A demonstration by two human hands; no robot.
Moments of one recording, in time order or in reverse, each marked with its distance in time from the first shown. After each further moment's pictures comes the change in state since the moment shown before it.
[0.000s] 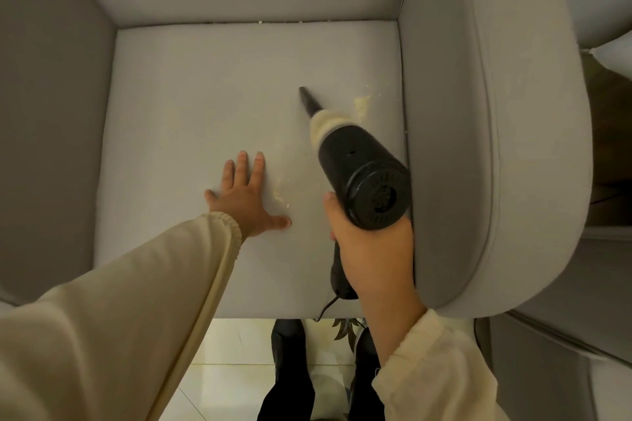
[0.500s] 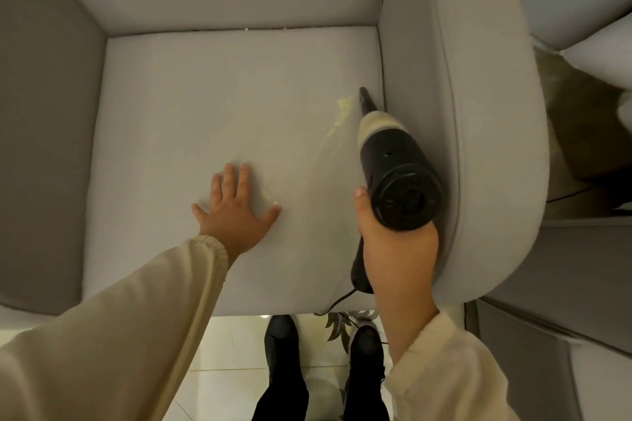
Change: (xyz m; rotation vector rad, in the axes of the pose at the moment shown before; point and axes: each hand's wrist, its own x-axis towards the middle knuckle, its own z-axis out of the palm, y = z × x) left_hand -0.034 0.007 0.019 -0.102 0.160 -0.019; right_hand -0.006 -0.001 -0.037 0.018 0.220 -0.018
